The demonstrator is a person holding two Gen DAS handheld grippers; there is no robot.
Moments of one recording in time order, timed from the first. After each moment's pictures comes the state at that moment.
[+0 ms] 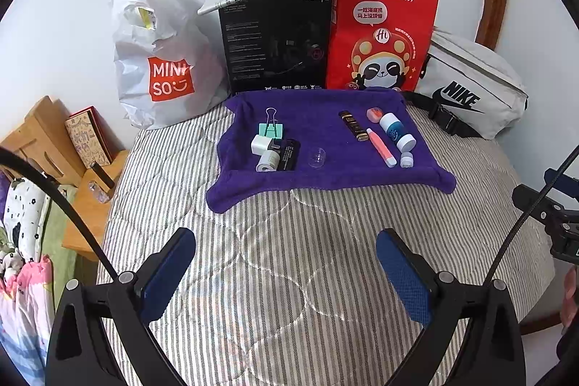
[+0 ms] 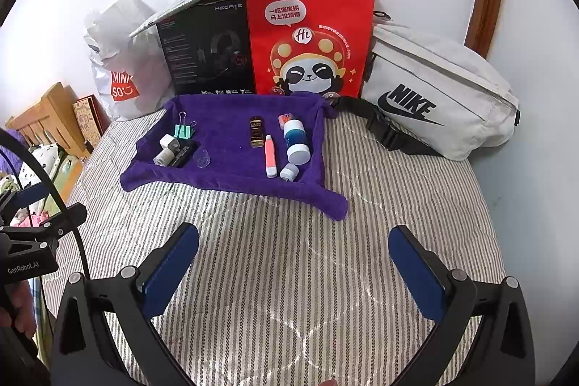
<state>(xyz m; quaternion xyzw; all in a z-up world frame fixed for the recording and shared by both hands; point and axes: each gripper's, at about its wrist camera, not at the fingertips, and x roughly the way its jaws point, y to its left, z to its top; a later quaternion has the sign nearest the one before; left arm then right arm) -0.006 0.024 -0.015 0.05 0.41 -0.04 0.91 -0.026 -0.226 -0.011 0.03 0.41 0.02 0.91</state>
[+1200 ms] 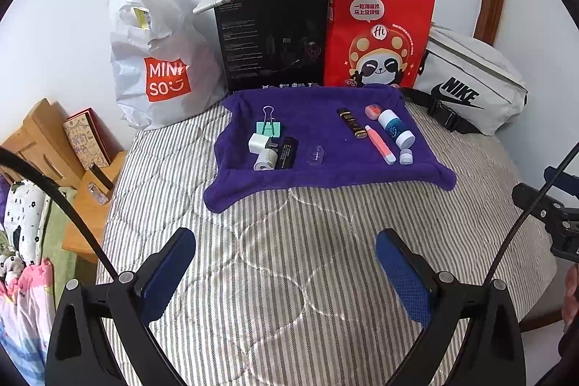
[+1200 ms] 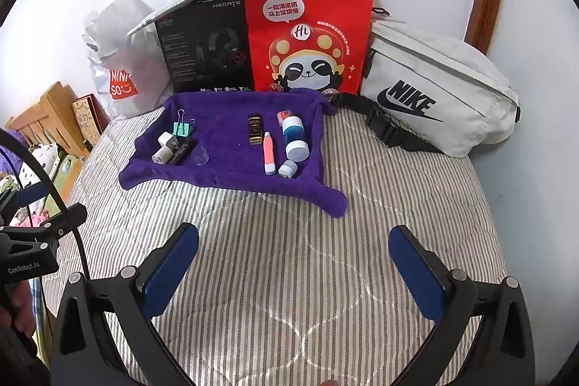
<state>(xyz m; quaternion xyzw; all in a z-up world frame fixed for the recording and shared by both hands) -0.005 0.024 -0.016 0.05 0.41 -0.05 0.91 -0.024 -0.229 -0.015 0.03 0.41 0.02 0.91</state>
